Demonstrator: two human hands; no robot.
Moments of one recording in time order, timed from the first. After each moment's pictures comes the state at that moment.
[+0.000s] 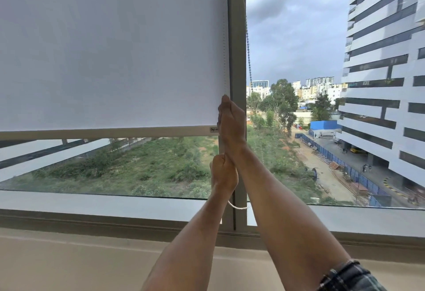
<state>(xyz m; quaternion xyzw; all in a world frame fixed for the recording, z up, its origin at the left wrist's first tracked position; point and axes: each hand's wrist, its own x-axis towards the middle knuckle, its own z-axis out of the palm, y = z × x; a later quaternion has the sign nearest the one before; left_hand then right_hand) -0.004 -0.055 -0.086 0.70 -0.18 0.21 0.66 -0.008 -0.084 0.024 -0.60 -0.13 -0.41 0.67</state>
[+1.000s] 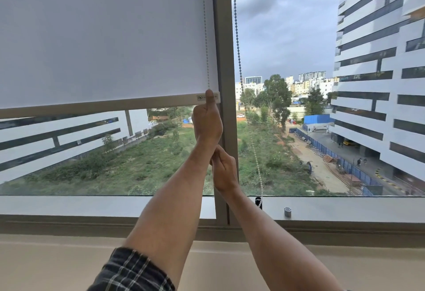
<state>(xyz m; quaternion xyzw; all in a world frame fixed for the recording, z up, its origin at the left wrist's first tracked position) 0.002 -0.055 0.025 0.64 -0.22 0.31 0.67 -0.006 -0.093 -0.104 -0.69 -0.13 -0.39 0.60</state>
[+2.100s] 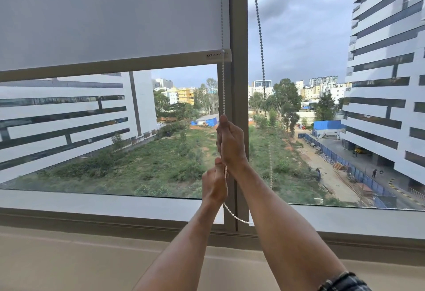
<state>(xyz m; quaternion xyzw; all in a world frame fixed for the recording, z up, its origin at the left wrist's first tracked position) 0.009 -0.030 -0.117 0.75 -0.17 0.22 0.60 -0.007 -0.088 -0.019 -0.60 -0.16 -0.33 0.71</state>
